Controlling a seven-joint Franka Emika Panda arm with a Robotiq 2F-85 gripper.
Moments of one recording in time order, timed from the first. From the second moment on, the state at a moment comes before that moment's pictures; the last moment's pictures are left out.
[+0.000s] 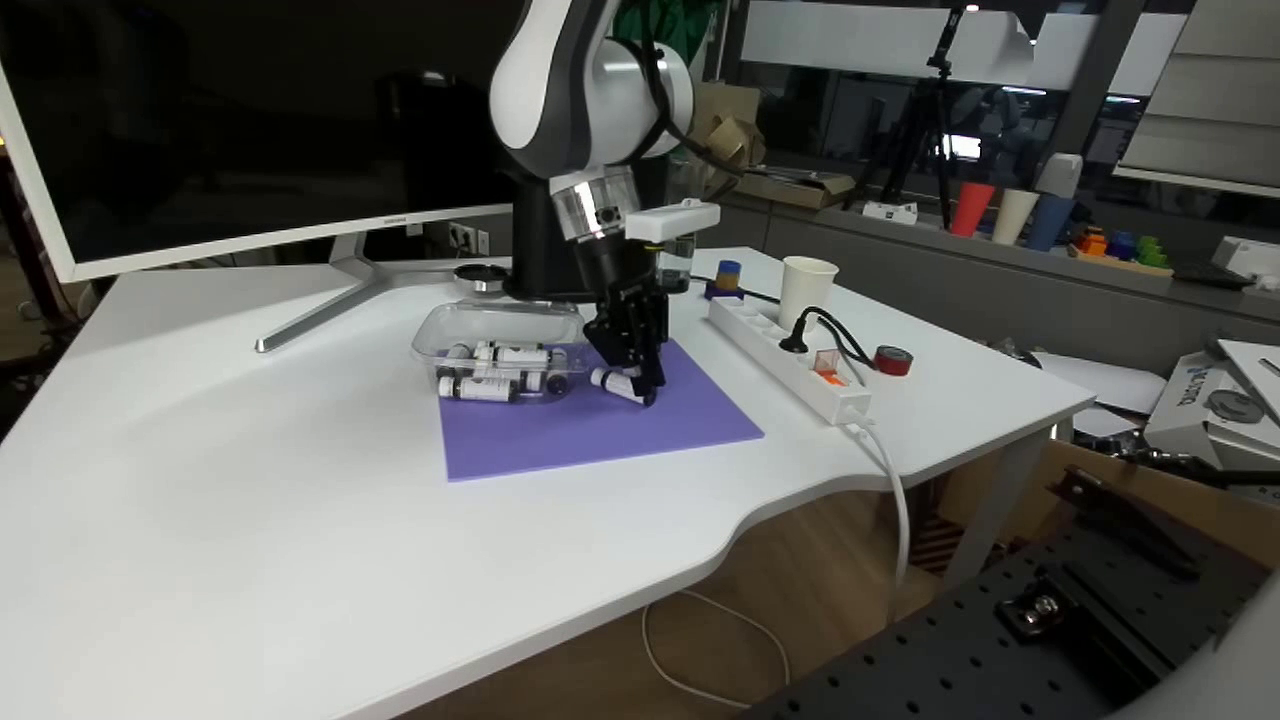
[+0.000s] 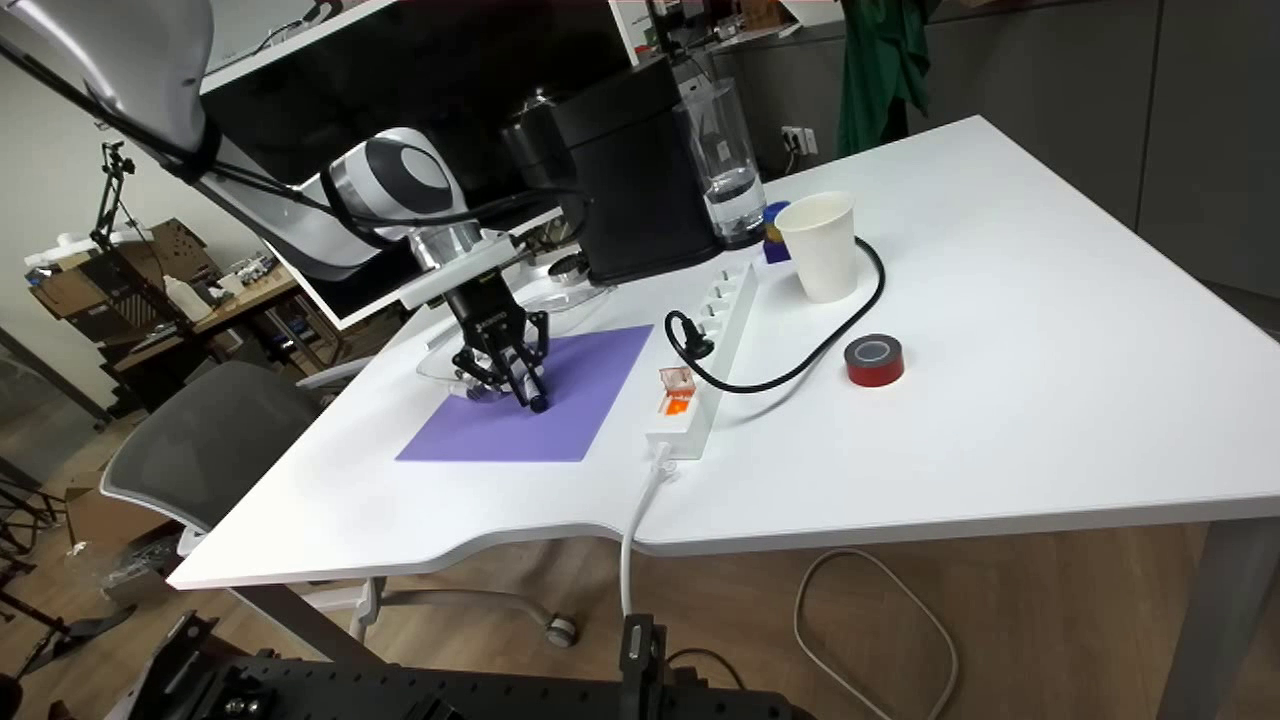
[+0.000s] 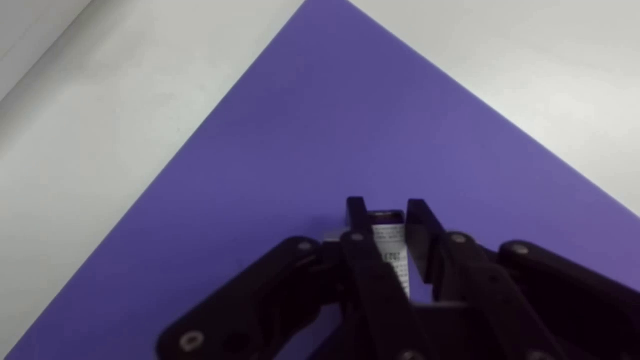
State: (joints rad) arm 0.02 0.63 0.03 -1.98 -0.27 2.22 -0.28
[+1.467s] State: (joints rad) arm -0.05 0.55 0.03 -2.01 -0.08 2.35 -0.24
